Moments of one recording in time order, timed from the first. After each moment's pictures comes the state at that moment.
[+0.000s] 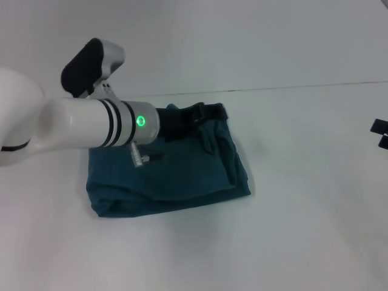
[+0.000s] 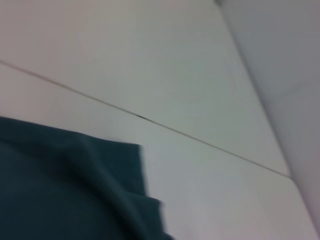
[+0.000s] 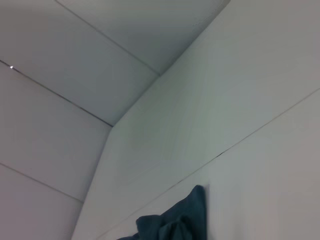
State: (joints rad) left arm -0.97 -2.17 1.11 0.47 1.99 0.72 -2.69; right arm 0.42 1.90 -0.34 -0.59 -2.00 -1.48 2.15
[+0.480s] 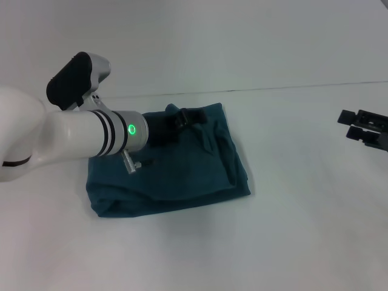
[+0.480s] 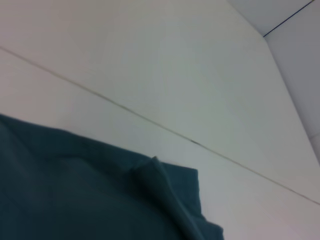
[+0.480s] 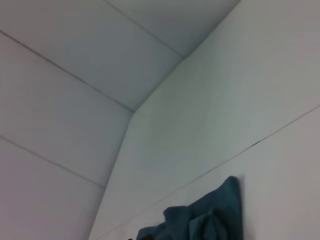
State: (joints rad) left arm -0.97 -2.17 1.11 0.40 1.98 0.59 -2.68; right arm 0.49 1.93 -0.37 -0.56 -2.01 -1.46 2.15
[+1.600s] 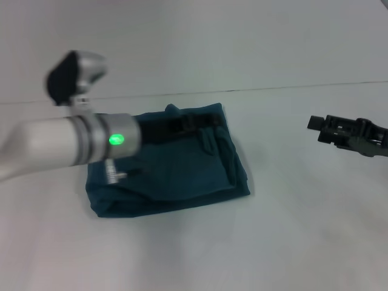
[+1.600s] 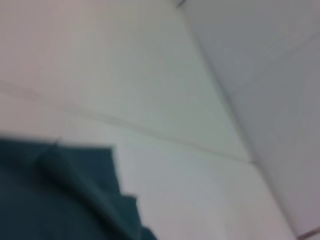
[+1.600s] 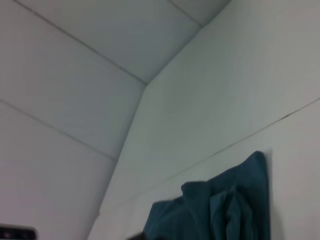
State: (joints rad) left arm -0.81 -2.17 1.08 0.59 1.83 0.88 -2.34; right arm 0.54 1.95 -0.45 -0.54 -2.01 -1.44 2.14
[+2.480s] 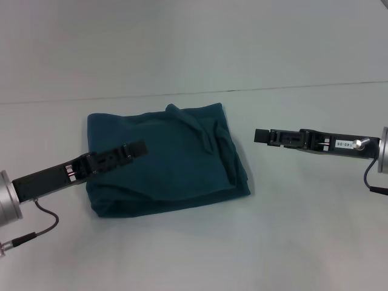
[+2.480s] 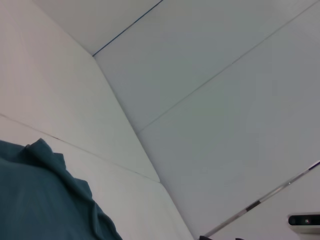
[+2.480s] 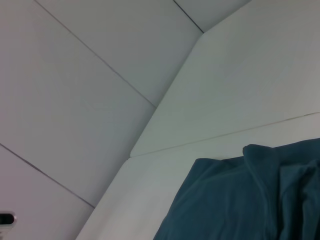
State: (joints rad) left arm -0.49 -2.16 0.62 0.74 1.87 1.55 -2.08; right arm 0.62 2.01 -0.57 -0.54 -2.00 -1.44 2.00
